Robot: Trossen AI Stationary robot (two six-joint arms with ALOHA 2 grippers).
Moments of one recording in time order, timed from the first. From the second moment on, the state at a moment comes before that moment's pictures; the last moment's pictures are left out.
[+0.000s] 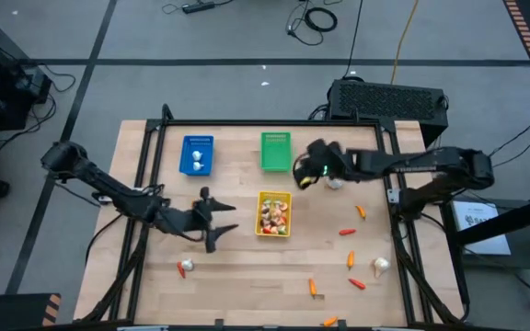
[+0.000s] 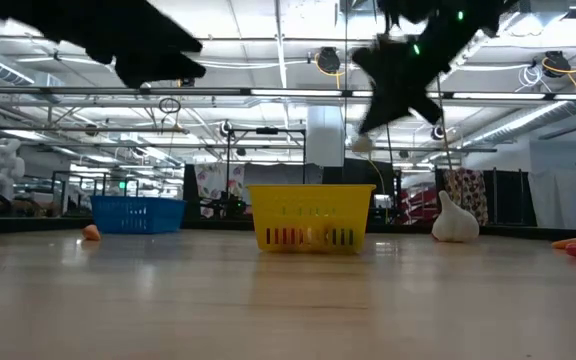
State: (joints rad) left arm -0.46 1.18 0.48 0.40 -0.59 -0.19; right arm -0.13 1.35 0.93 -0.32 0.39 0.60
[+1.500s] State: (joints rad) left arm -0.30 1.47 0.48 0.91 -0.47 -0.09; right arm 0.21 1.70 0.93 0.60 0.39 0.38
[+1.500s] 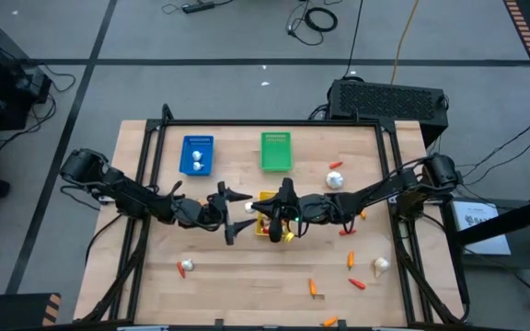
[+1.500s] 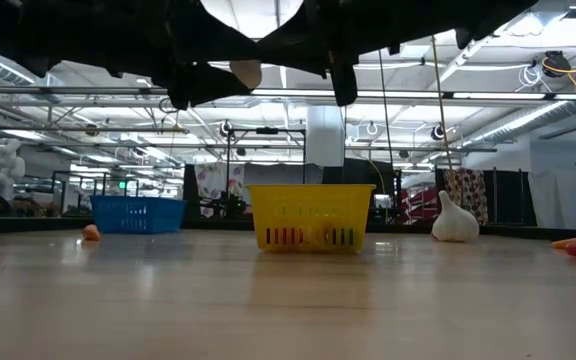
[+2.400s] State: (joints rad) left arm -0.29 1.47 0.48 0.90 -0.46 -0.07; right arm 0.20 1.70 0.93 0.60 0.39 0.43
